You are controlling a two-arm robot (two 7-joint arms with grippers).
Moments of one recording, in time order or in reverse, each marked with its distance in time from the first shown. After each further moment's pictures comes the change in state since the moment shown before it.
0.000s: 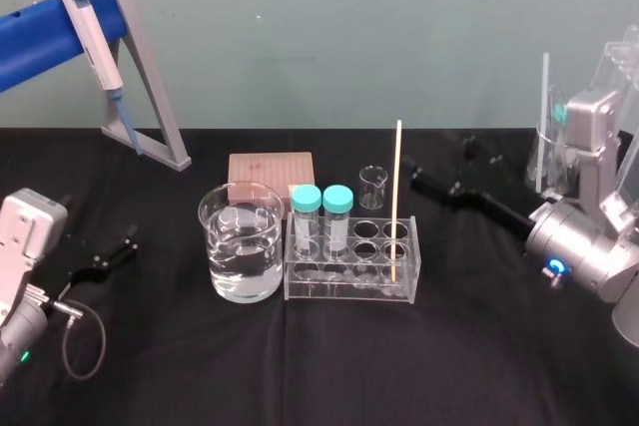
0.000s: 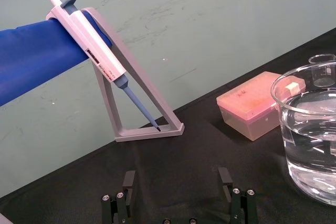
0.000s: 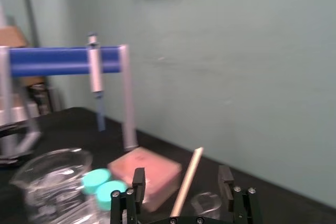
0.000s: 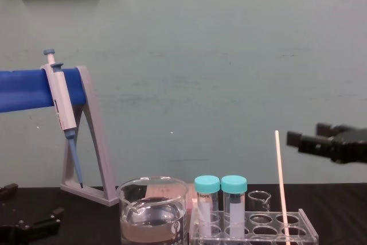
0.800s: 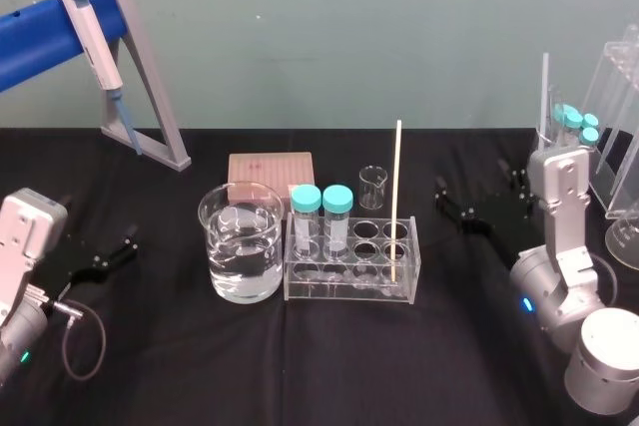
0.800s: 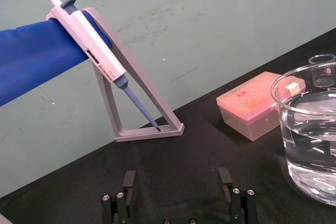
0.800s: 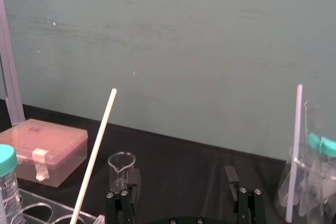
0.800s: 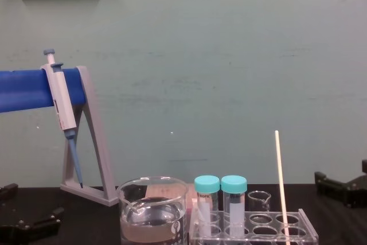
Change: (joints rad) left arm 0.000 0.000 0.000 0.000 0.000 0.000 0.000; right arm -0.117 -0.148 0.047 0.004 -0.320 -0.039 -0.487
